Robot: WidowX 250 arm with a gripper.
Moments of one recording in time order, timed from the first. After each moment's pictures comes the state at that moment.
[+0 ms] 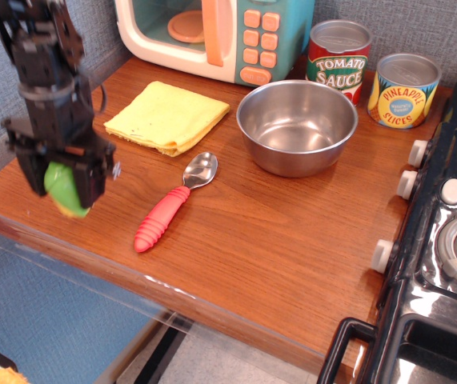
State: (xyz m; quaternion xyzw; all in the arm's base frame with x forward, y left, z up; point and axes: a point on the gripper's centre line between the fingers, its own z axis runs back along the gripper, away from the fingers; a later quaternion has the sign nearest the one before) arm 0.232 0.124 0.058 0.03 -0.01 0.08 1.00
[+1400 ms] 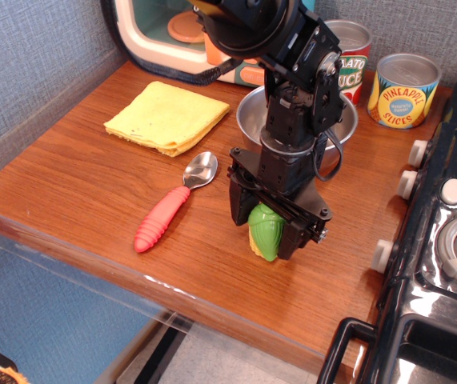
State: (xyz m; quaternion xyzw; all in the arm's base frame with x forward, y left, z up) arm 0.288 -0.047 0.019 0.04 -0.01 -0.15 0.99
